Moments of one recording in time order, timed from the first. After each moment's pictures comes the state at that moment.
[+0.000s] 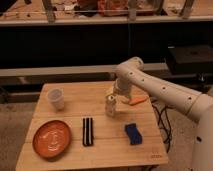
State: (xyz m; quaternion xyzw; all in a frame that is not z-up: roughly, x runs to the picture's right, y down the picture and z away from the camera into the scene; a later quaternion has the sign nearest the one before) arm 0.078 0.045 0.820 -0.15 -0.23 -0.64 0.72
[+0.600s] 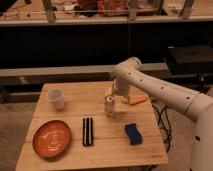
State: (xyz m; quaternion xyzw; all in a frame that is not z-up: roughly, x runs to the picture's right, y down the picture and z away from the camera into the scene) arm 0.068 0.048 0.818 -0.15 -0.24 -0.65 0.71
